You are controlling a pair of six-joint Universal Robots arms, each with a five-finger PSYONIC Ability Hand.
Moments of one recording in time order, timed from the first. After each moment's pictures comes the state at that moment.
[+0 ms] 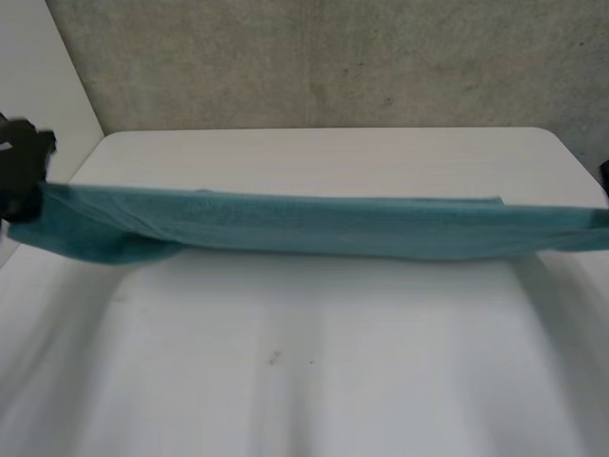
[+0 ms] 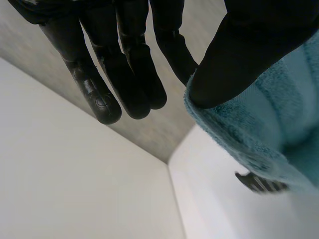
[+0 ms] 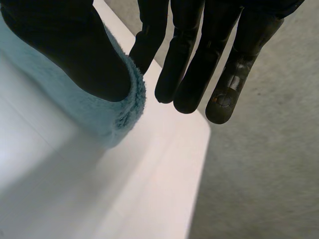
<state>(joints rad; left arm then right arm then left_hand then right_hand) 4.65 -1.42 -1.81 3.27 -1.51 3.80 1.43 -1.61 1.58 0.33 1.30 2.41 1.11 1.20 1.19 1.20 1.00 0.98 1.18 1.19 1.19 0.98</state>
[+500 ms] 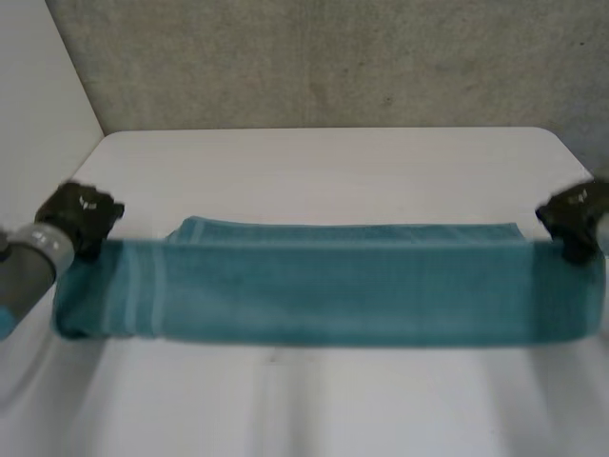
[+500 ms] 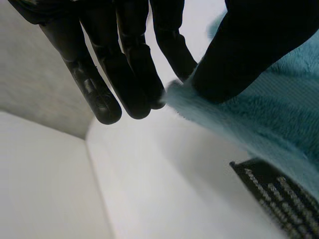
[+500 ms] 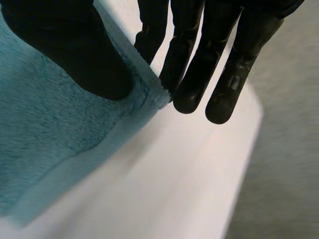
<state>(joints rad) 4.66 -1.98 -1.53 3.23 -1.40 4.01 1.62 -1.16 1.31 0.30 1.50 2.29 1.11 1.20 1.20 1.20 1.00 0.98 1.18 1.19 1.19 0.99</state>
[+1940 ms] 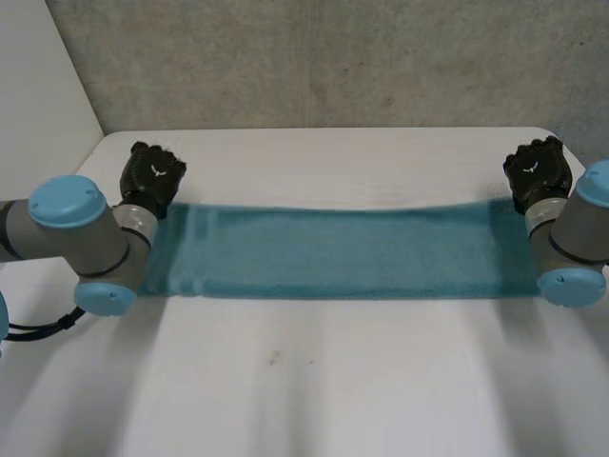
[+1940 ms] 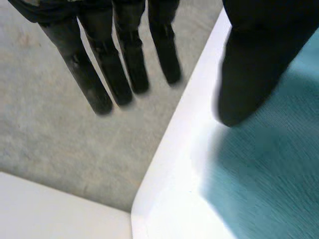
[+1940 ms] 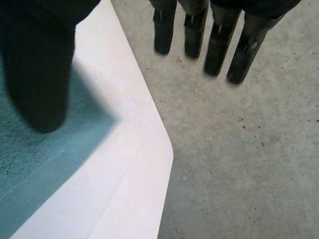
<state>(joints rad) 4.46 -2.39 -1.24 3.67 -1.50 3.97 1.69 -0.71 1.15 -0.43 1.58 2.24 0.60 0.64 0.67 0.66 0.48 0.25 0.31 0.31 0.32 0.16</state>
